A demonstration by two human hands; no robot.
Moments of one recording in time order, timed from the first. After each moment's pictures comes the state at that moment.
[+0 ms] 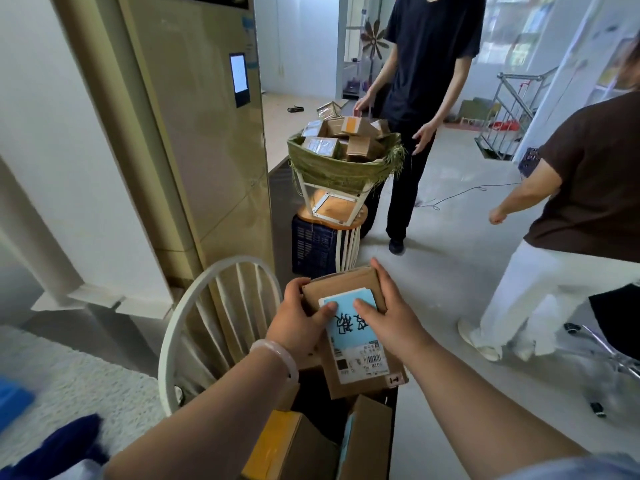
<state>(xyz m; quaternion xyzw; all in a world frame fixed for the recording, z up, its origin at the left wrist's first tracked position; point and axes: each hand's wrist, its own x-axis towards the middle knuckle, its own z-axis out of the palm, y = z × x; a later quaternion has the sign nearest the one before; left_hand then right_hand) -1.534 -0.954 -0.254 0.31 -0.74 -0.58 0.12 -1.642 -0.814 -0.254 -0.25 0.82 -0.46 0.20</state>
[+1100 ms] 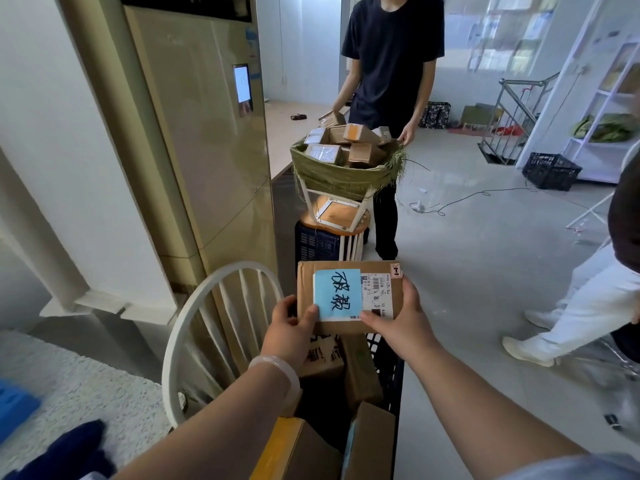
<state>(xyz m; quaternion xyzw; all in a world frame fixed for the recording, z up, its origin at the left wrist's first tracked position) -1.530 -0.954 -0.266 0.42 -0.64 -0.63 0.13 -1.651 -0.810 -0.260 -0.16 0.83 -0.51 0.16</state>
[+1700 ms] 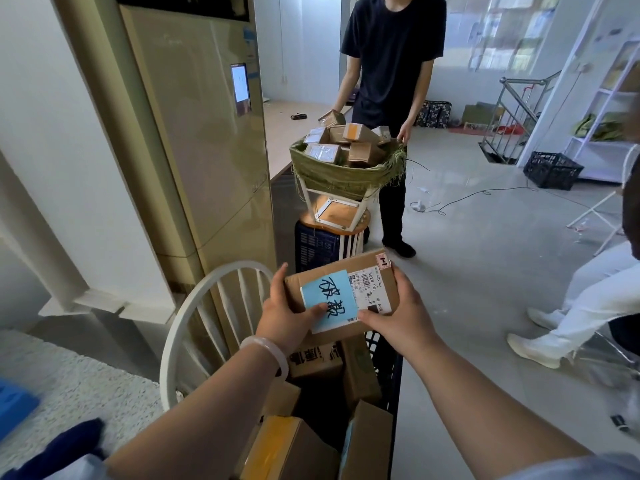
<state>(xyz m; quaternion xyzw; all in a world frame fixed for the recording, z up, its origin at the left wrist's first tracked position) -1.537 -0.968 -0.254 0.35 -0.71 -0.59 0.16 -1.660 -0.807 -0.260 -0.23 0.84 -0.48 0.10</state>
